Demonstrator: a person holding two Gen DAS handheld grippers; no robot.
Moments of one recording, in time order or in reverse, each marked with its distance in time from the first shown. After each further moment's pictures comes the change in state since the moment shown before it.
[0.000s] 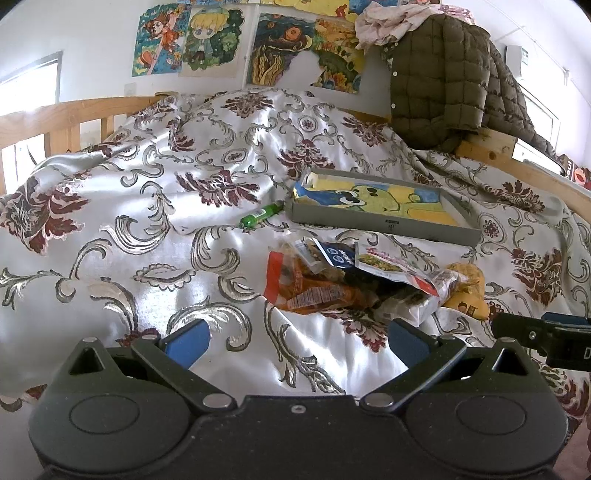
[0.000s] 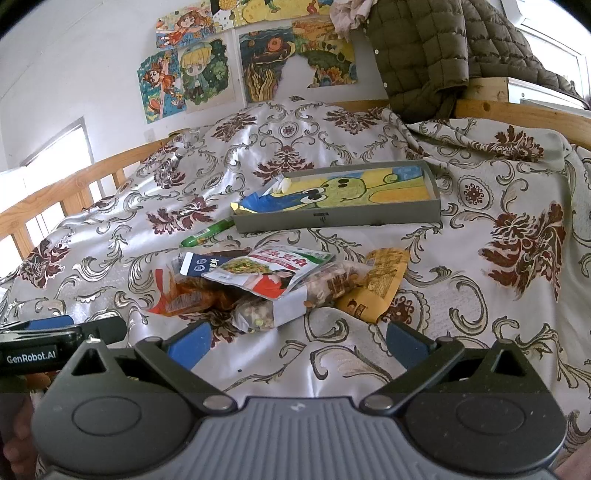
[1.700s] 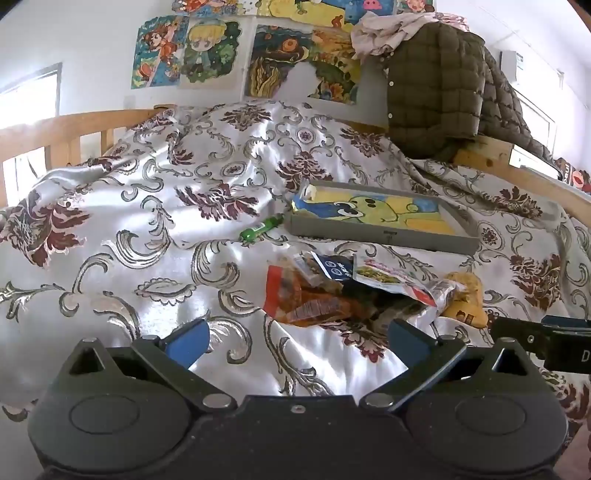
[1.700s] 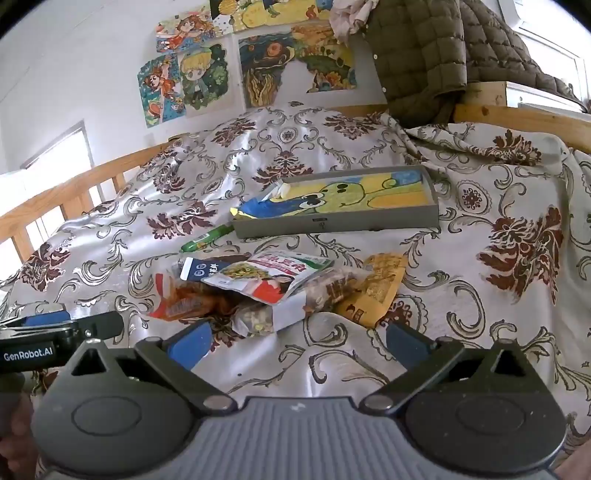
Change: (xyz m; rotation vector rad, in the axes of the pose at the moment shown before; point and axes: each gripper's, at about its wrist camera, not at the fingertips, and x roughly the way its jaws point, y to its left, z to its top) left arm -0.006 -0.002 0.004 0.013 -0.042 -0.003; right arm -0.002 -0.001 0.001 -0.001 -0.012 0.000
